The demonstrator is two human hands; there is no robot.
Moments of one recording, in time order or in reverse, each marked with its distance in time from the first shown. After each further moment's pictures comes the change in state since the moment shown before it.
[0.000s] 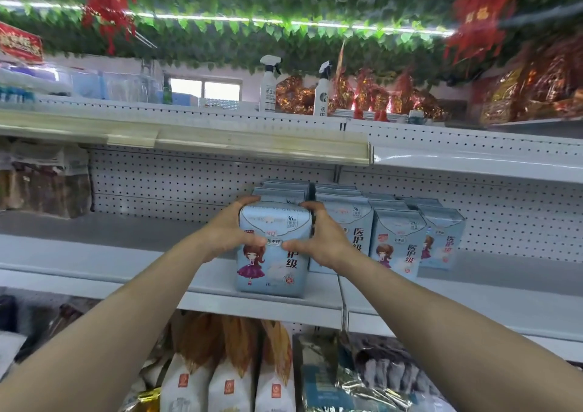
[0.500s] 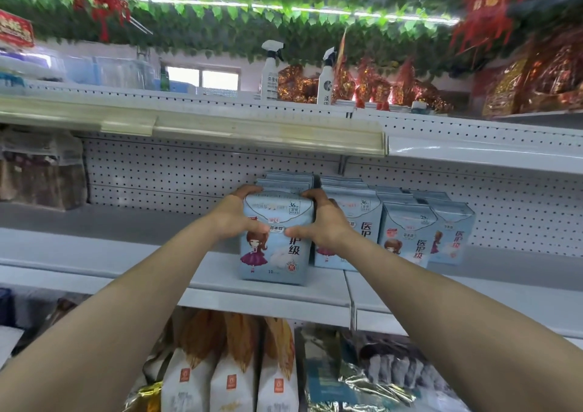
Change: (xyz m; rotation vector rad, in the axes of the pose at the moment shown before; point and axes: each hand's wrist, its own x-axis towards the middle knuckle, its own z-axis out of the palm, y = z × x) left_hand 0.037 -0.015 -0.009 0.119 0.048 0.001; right_hand 0.025 -0.006 0.003 -0.108 0.029 0.008
